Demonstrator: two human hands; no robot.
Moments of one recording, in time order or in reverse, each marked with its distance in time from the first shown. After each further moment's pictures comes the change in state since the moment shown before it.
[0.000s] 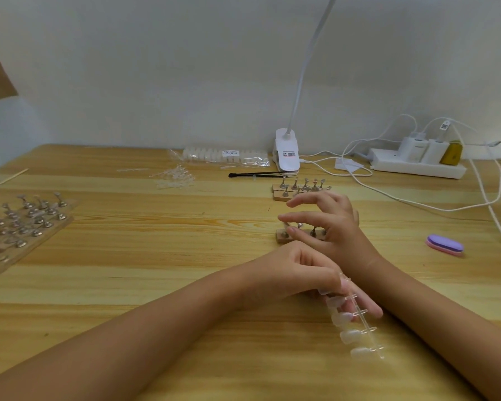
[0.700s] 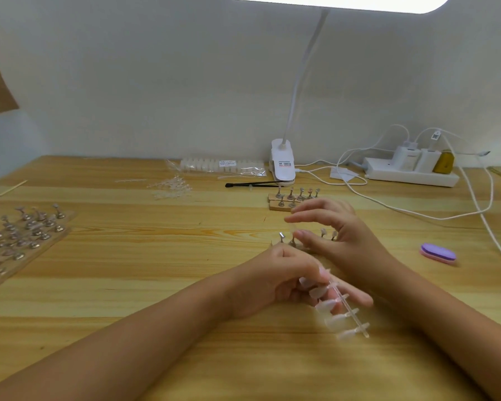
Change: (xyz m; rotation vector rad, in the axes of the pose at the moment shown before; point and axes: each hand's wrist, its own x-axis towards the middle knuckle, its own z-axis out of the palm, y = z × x) left_hand 0.001 -0.001 -0.006 -0.265 -0.016 0.070; right_hand 0.003 0.005 -0.022 0.182 -0.069 0.007
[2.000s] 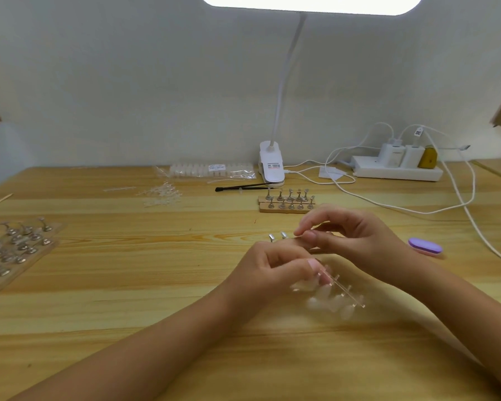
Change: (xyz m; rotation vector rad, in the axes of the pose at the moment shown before) left_hand 0.002 -0.011 0.008 0.224 0.379 0.245; right_hand -0.011 -0.007 -0.033 0.354 -0.141 0.074
